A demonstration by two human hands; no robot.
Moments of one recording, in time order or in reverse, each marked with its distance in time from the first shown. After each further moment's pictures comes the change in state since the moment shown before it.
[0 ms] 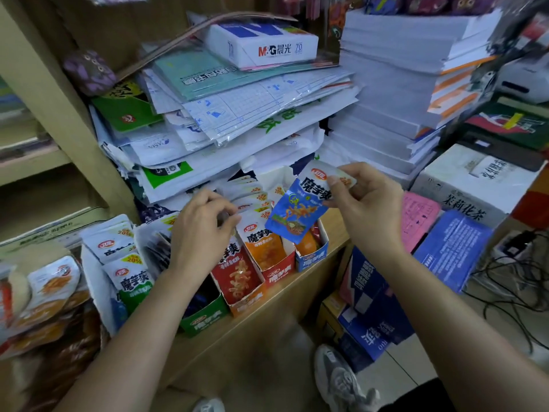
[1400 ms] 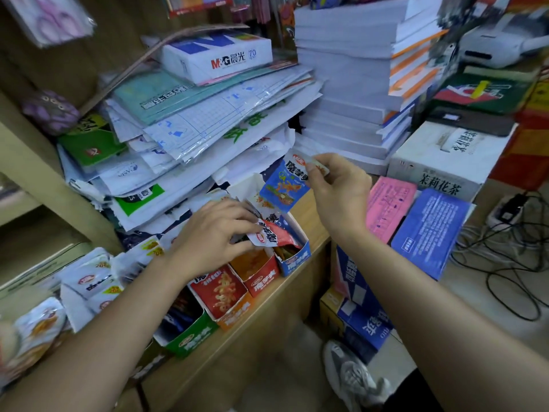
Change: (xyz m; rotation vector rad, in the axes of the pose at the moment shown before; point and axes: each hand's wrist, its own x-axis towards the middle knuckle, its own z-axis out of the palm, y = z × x) left_hand 0.037 0.025 0.014 0.132 -0.425 0.682; right_hand 0.028 0.032 0.002 -0.119 0.217 0.034
